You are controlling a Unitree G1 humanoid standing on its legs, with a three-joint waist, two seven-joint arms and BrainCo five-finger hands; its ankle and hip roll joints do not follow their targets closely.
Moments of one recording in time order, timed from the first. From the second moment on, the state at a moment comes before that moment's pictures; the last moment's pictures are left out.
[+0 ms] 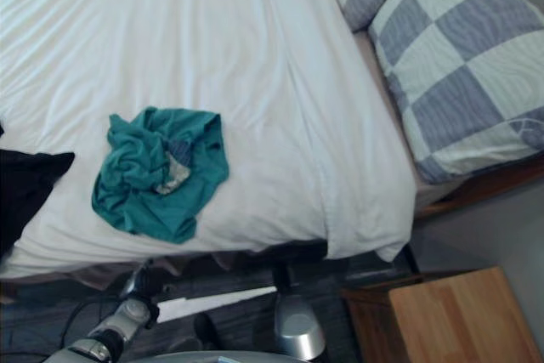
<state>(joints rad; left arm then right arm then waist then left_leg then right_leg) -0.17 0.28 -0.27 1.16 0.18 -0.01 0.24 0.18 -0.15 -0.01 1.19 0.21 0.03 -0.30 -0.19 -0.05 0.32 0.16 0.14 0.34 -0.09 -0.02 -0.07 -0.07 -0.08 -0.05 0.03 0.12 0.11</state>
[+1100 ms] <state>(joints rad) -0.09 0.30 -0.24 1.22 0.18 -0.01 0.20 -0.06 -0.22 0.21 1.12 0.04 0.02 -0.20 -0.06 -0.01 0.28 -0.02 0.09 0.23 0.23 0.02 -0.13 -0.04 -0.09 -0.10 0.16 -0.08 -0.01</state>
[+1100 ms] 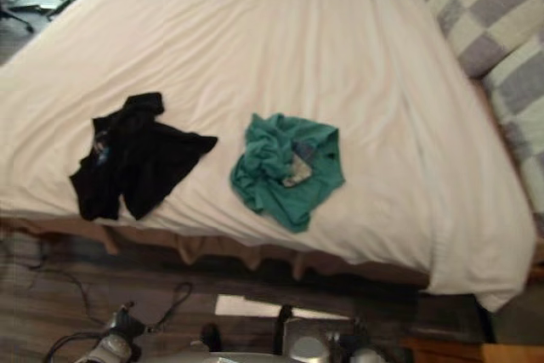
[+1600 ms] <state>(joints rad) -0.21 0.23 -0.36 1.18 0.22 -0.04 0.20 -0.05 -0.25 0.17 1.10 -0.06 0.04 -0.19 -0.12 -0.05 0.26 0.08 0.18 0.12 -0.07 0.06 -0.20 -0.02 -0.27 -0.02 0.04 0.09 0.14</state>
